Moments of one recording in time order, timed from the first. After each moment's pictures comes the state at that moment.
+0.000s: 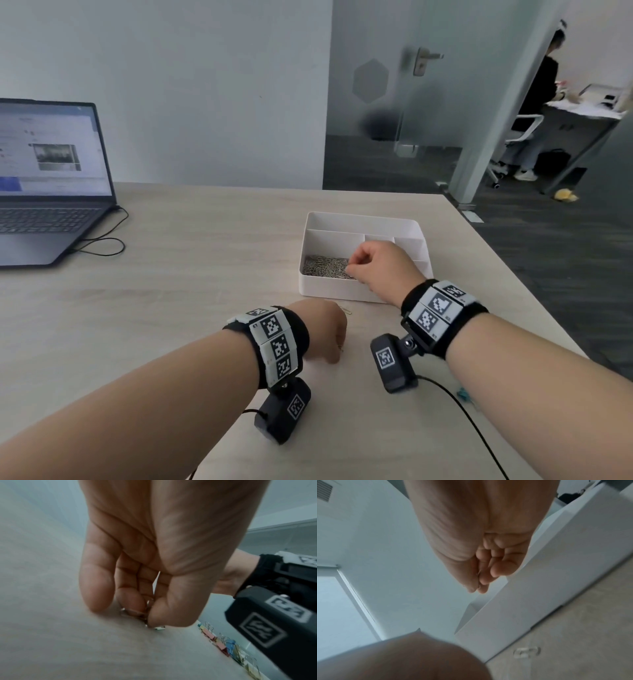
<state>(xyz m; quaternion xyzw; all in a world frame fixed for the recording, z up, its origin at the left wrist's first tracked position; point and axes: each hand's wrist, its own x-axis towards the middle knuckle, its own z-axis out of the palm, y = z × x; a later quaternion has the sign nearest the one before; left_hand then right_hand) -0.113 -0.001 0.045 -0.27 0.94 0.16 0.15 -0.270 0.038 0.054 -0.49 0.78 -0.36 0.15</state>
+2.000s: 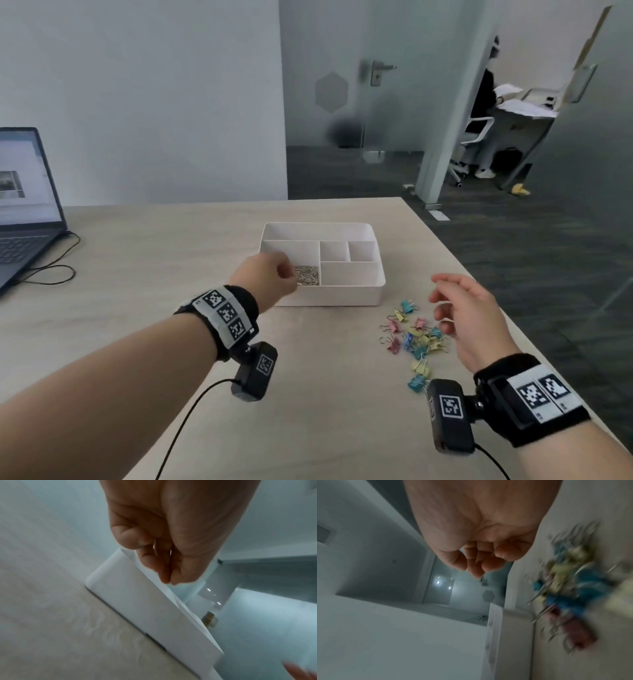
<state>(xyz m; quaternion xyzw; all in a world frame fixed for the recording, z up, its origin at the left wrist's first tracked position) -0.136 -0.040 0.061 -0.38 0.88 0.23 -0.15 -0.334 0.203 0.044 -0.18 0.67 -0.69 0.21</state>
